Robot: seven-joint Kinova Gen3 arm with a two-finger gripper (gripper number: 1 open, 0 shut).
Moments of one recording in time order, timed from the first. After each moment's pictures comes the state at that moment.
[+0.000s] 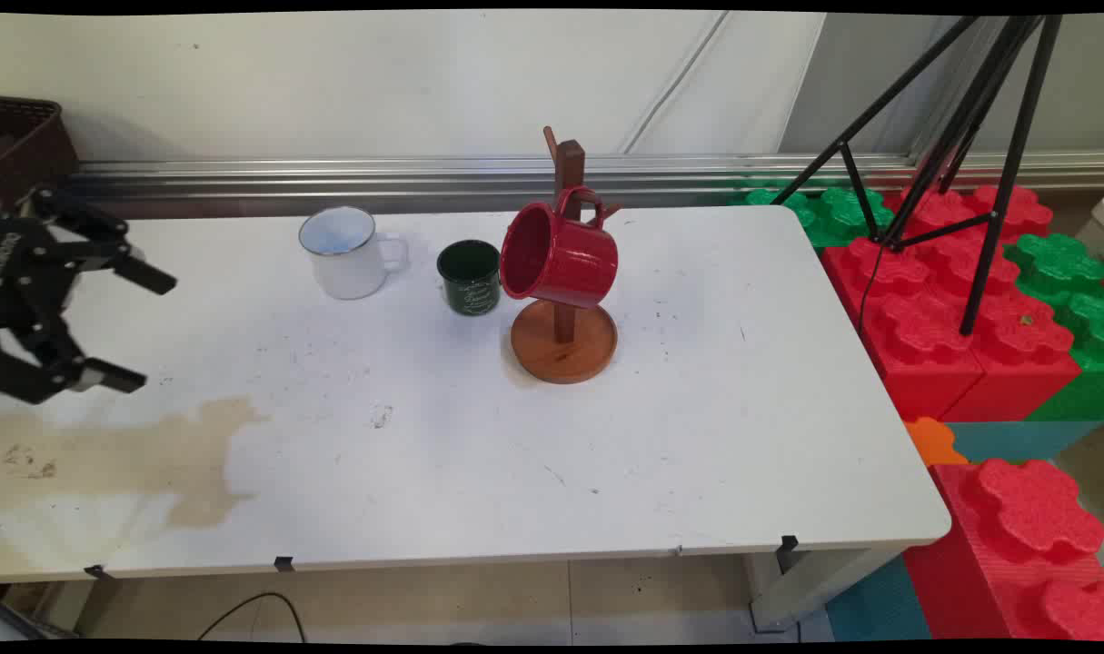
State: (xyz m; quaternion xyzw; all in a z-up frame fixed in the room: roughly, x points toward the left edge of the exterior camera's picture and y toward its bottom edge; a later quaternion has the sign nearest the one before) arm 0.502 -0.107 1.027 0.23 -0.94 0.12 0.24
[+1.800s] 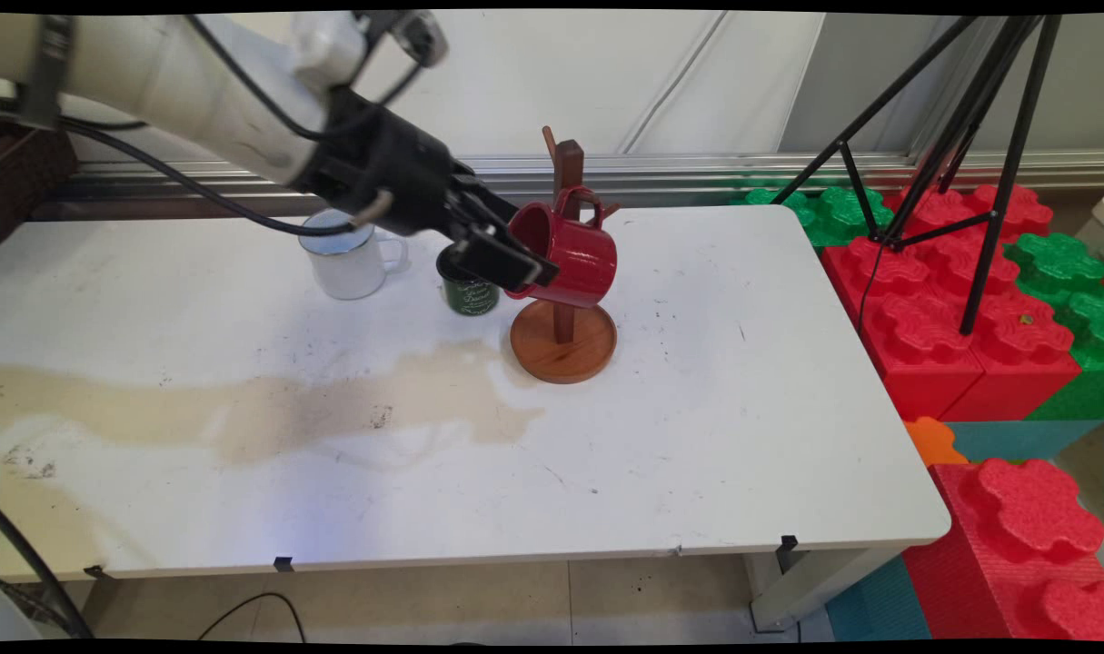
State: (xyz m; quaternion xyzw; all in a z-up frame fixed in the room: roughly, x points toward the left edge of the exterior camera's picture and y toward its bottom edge) arm 0.305 -0.261 0.990 0.36 -0.84 0.14 0.37
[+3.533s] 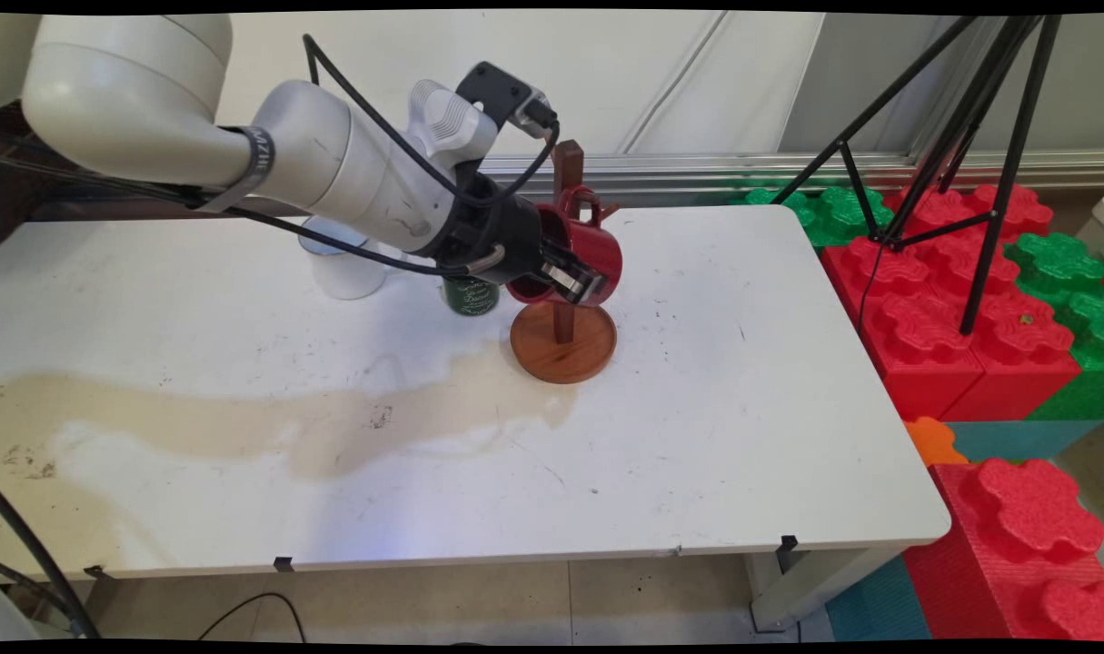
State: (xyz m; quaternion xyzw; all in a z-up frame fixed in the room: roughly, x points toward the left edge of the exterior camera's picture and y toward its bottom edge) arm 0.244 -0.288 0.931 0.44 -0.80 0.14 0.37
